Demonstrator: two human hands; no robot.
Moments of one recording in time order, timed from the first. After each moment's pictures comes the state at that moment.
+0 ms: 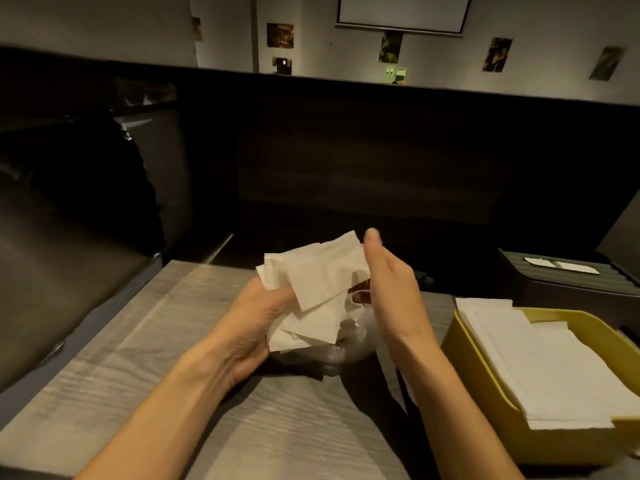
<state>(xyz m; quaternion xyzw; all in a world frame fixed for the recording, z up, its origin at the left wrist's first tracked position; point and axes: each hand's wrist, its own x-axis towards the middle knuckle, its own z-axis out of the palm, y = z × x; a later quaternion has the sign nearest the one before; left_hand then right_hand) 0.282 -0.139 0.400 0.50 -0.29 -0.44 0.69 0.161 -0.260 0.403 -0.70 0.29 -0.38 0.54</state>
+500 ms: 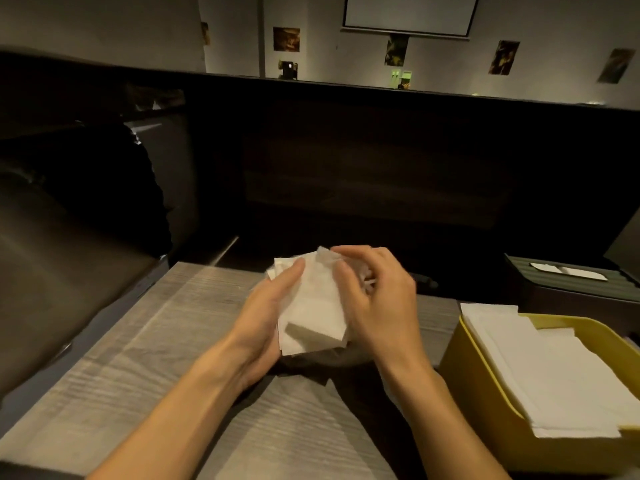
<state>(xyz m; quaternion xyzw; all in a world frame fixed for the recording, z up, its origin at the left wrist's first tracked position) 0.282 -0.147 0.396 0.49 -0.23 -0.45 0.71 0.168 -0.253 0.396 -0.79 0.24 -0.45 0.35</state>
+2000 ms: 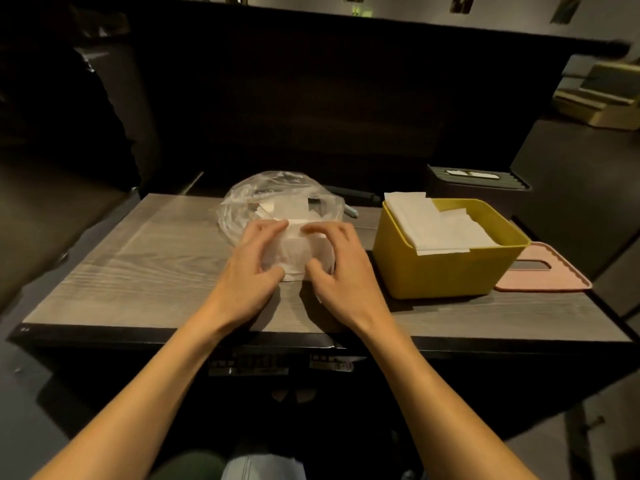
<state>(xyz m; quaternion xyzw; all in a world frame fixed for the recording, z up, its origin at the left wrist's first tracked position) 0.228 -0.083 0.353 0.67 -0.54 -0.12 0.49 0.080 -0.180 0.355 -0.83 0.24 -0.35 0.36</state>
